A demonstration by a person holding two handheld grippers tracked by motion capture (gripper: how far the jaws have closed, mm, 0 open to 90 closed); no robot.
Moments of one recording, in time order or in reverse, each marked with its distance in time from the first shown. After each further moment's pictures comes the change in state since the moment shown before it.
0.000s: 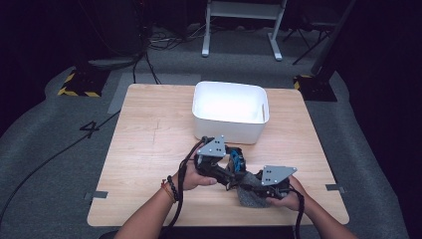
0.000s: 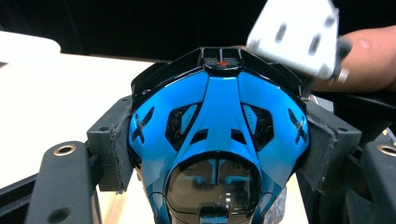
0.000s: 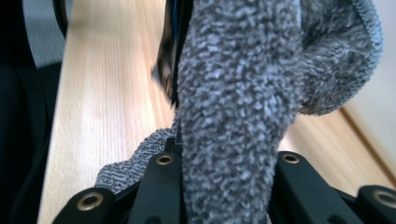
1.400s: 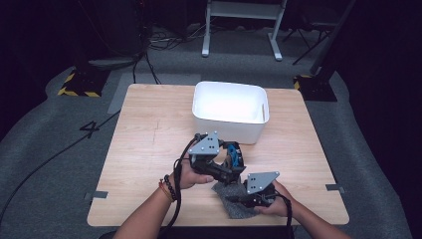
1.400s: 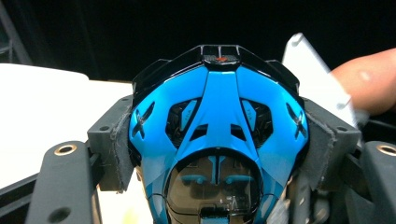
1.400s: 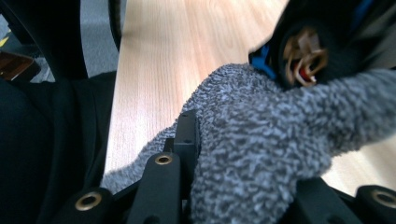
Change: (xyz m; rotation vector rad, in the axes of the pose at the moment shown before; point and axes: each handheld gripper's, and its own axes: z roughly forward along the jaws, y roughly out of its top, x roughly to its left) left arm 0.001 0.006 -0.016 -0.075 0.047 0.015; right arm 0.021 0.010 0.031 -0.010 0.163 0.019
